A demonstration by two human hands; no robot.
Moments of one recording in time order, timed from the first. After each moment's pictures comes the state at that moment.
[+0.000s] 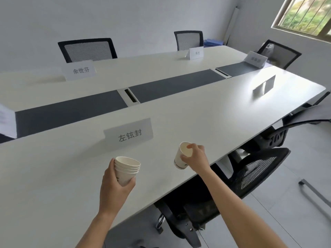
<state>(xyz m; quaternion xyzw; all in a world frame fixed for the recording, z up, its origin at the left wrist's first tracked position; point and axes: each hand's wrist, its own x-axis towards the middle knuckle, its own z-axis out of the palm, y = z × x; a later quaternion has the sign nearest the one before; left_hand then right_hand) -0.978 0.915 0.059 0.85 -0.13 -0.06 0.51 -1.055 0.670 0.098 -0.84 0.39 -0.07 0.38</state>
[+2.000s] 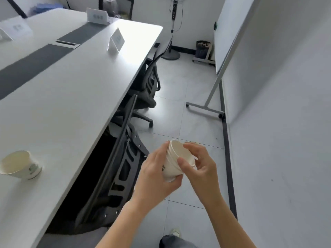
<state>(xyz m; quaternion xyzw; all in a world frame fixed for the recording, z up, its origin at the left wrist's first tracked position) -1.264 0.712 0.133 0.56 -0.67 -0.27 0.41 -1.388 0.699 0.150 -0.57 0.52 -0.48 0.43</state>
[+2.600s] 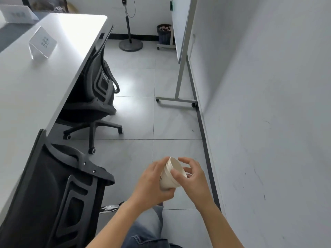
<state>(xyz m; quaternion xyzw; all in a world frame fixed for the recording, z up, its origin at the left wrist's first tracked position) -1.416 0.573 0.069 0.50 -0.73 -0.41 0.23 -1.553 0.595 0.088 -0.44 0.64 -0.42 0.46</state>
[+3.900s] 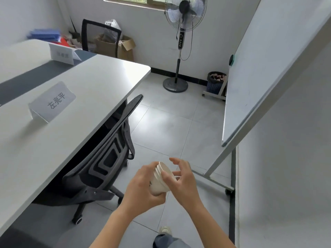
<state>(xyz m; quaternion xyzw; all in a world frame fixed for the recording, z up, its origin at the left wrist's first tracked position) -1.422 -0.009 0.087 0.65 -0.60 -0.31 0.35 -1.552 -0.047 0.113 -0.61 0.53 -0.33 0.49</state>
